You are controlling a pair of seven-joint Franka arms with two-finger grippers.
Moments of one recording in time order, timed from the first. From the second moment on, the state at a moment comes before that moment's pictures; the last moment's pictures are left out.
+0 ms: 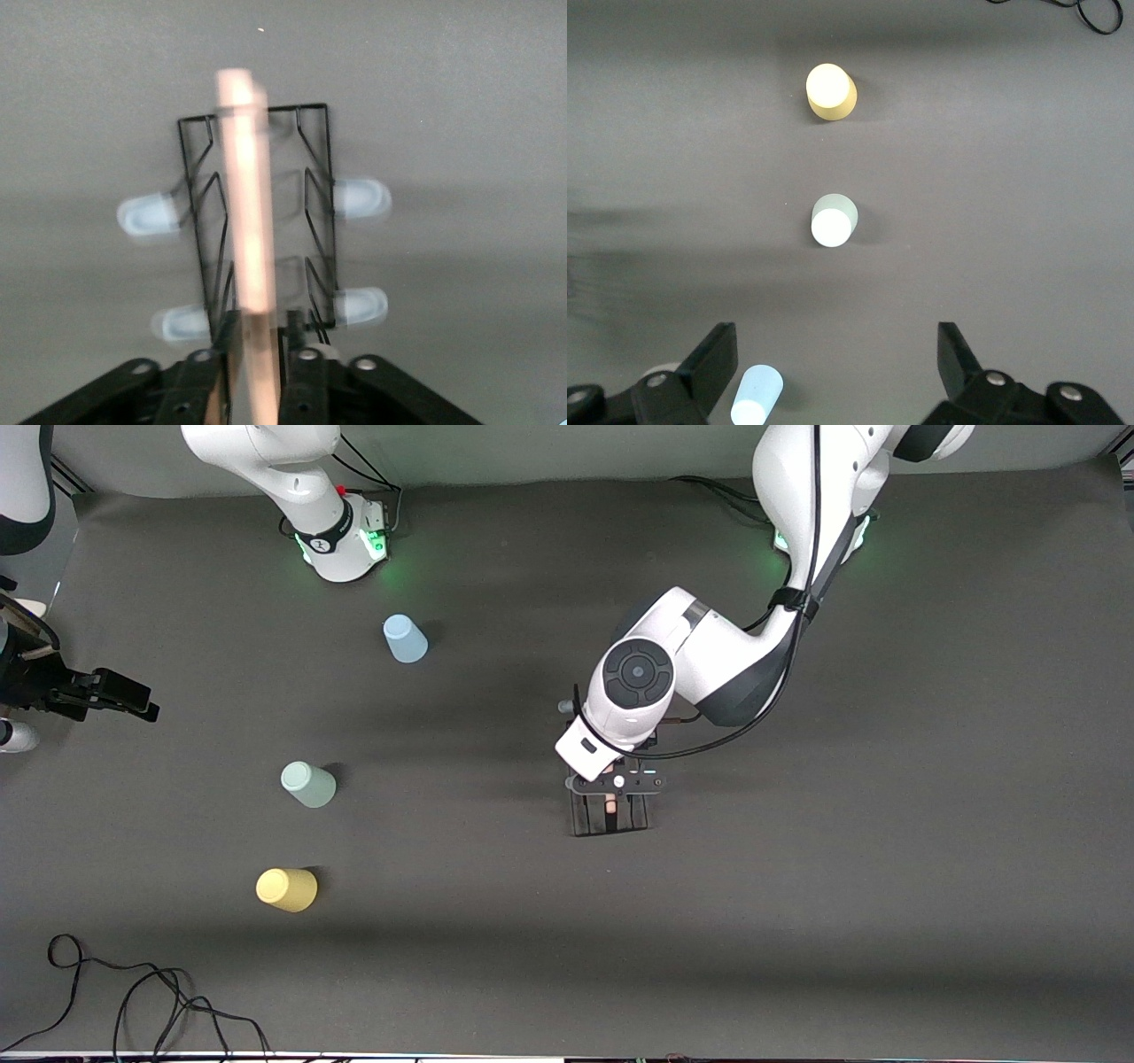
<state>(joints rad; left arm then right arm) -0.59 0.64 -0.12 -1.32 -0.08 1.91 -0.69 0.04 0.05 -0.10 -1.59 0.00 1.61 0.00</state>
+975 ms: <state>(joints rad) -0.43 0.54 -0.09 -1.15 -0.07 1.54 -0.58 0.05 -0.07 -0.10 -1.81 0.01 1.70 -0.05</state>
